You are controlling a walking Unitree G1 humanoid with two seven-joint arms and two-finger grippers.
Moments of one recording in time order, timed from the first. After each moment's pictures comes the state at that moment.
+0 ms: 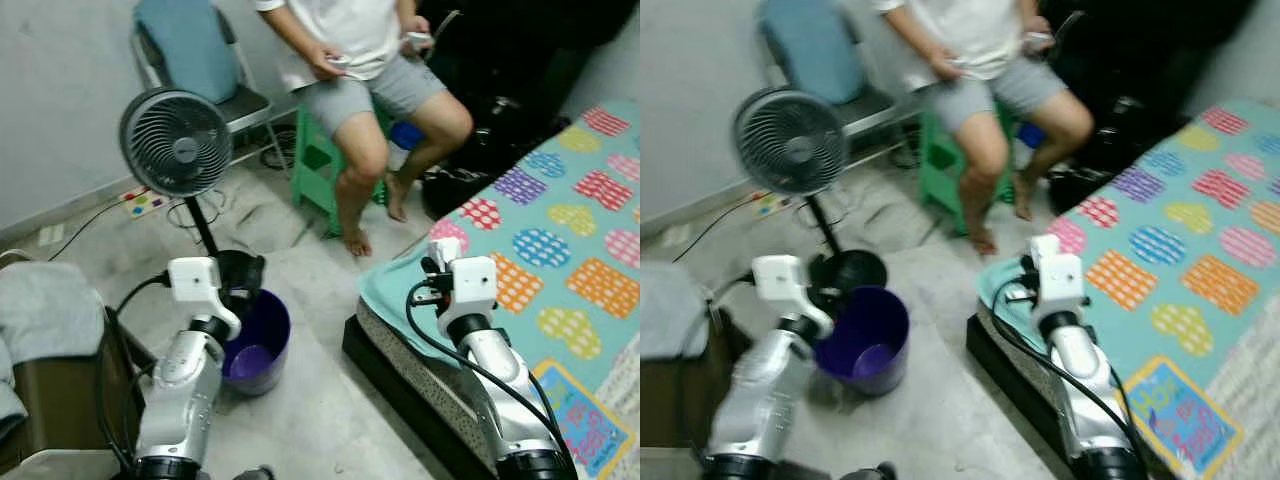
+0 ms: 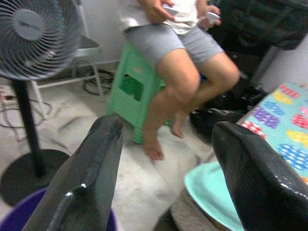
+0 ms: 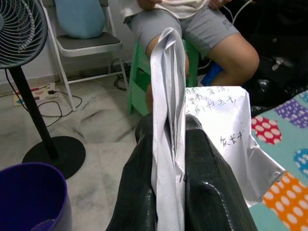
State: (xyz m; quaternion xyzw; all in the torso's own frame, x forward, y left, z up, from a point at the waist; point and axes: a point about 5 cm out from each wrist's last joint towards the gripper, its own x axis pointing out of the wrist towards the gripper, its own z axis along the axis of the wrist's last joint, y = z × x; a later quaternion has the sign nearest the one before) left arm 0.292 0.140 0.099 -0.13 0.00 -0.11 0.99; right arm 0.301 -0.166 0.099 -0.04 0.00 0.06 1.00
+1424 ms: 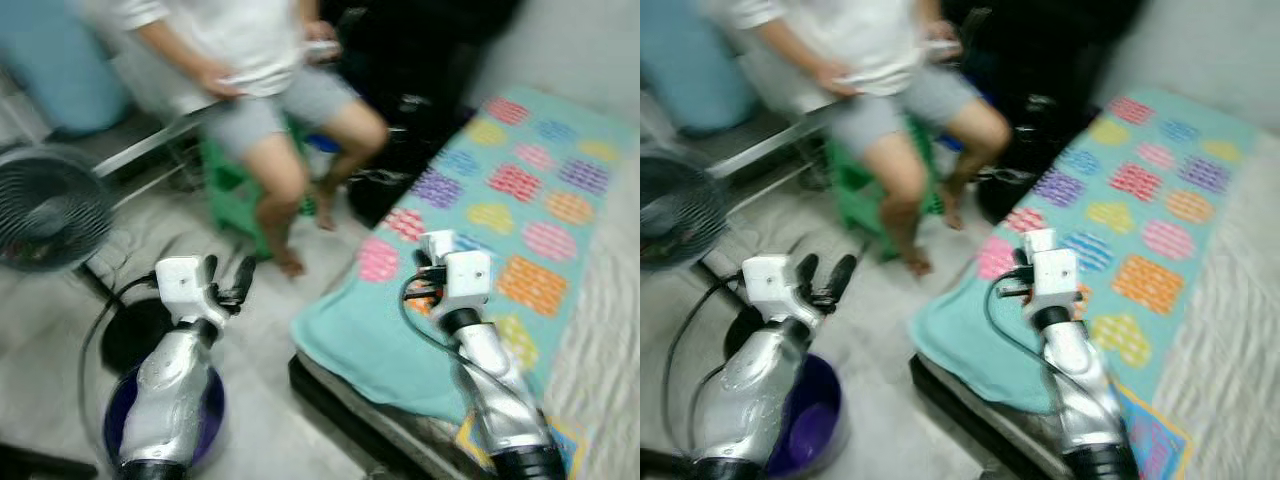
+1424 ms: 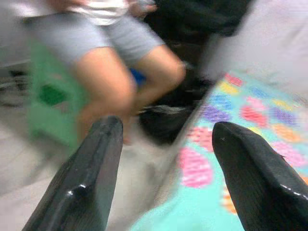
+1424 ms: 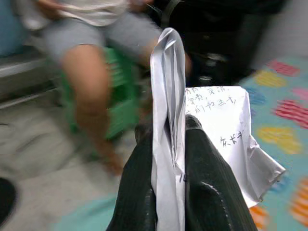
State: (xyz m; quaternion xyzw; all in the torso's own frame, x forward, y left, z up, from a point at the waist) left arm 0.295 0.137 0.108 -0.14 -0.01 -0.12 0.98; right arm 0.301 -0.169 0.102 -0.03 0.00 0.05 1.00
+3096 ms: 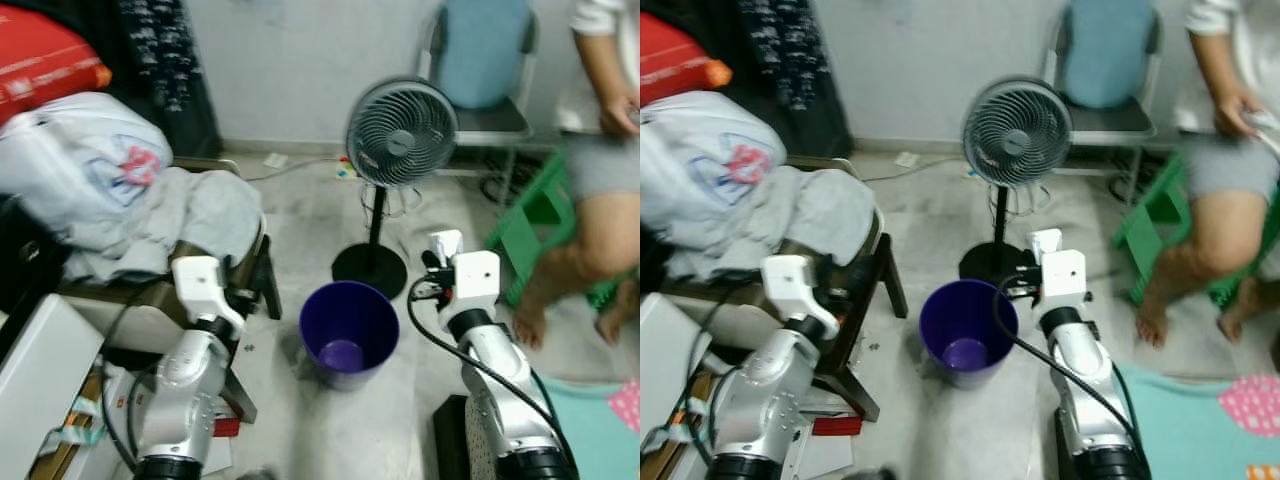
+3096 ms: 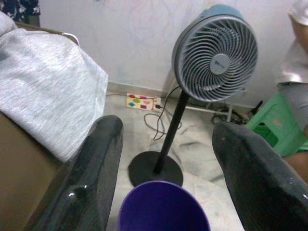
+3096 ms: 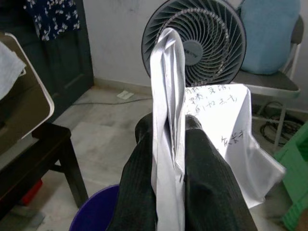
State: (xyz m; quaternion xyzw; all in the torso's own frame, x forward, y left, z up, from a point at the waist) left arm 0.293 0.136 0.102 -0.13 0.00 -0.12 0.98; right arm 0.303 -0.165 0.106 -0.03 -0.01 0.06 1.00
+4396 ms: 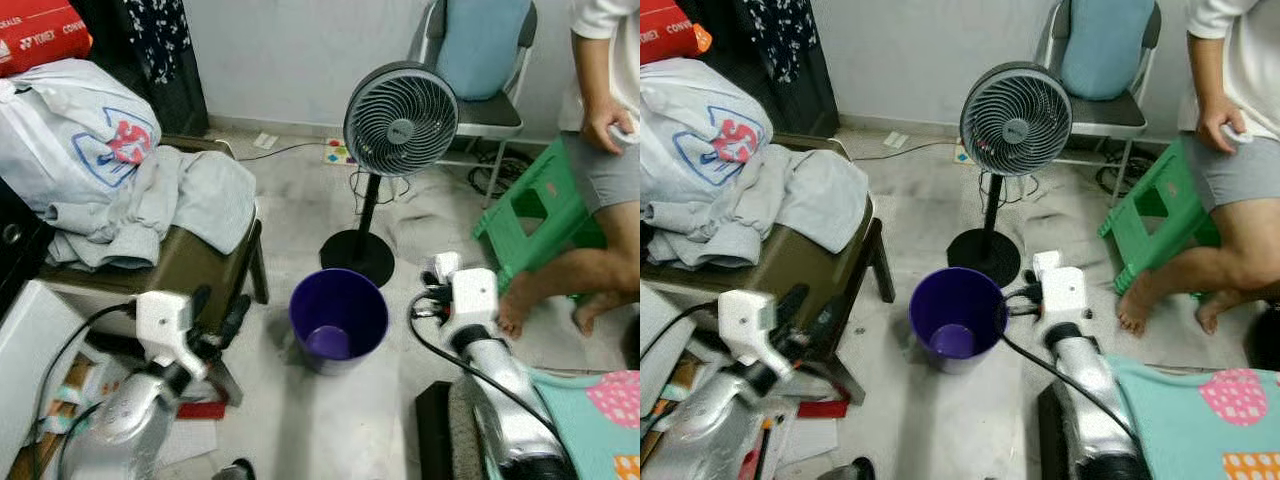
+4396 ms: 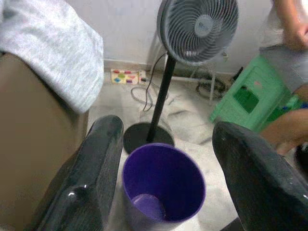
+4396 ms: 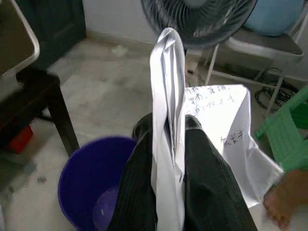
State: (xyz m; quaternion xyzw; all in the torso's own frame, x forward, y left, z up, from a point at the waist) left arm 0.242 0.167 0.105 -0.07 0.02 -0.19 0.98; right arm 0.293 -0.183 0.076 -0.05 0.05 0.05 1.00
